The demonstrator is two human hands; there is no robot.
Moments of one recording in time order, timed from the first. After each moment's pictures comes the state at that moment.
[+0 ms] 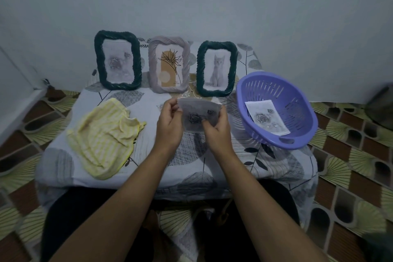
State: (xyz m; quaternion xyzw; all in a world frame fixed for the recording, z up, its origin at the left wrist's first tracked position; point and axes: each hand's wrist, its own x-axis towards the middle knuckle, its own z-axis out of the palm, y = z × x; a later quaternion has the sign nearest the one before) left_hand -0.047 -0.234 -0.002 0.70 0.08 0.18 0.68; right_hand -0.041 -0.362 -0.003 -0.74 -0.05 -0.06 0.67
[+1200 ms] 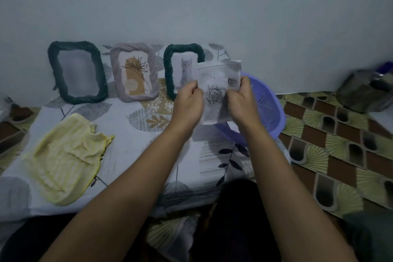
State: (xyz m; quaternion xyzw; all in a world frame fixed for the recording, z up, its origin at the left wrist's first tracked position) left_hand -0.004 -0.339 0.074 0.73 0.01 0.08 0.68; right_hand -0.007 -0.465 0.088 -0.79 0.05 -0.12 0.60
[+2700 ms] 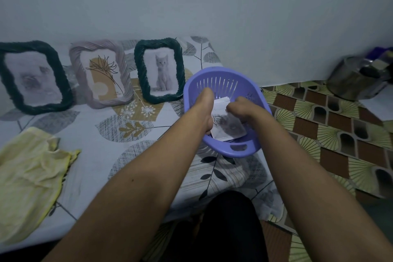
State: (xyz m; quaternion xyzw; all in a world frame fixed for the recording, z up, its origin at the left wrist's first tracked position) left_hand 0.075 -0.441 0.050 0.61 0.25 -0.24 0.71; right_hand 0.080 -0.556 0.037 -0.92 0.15 0.14 0.34
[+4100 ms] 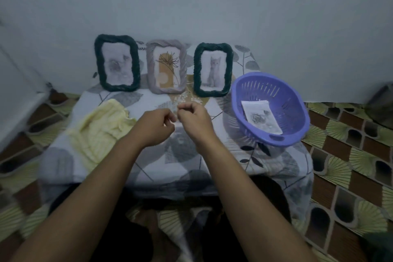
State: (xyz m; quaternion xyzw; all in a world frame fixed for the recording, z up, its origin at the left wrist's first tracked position) left_hand -0.064 -0.186 0.042 0.96 0.00 -0.02 0.28; right_hand -0.061 -0.325 0.060 -0.76 0.00 0.10 0.65
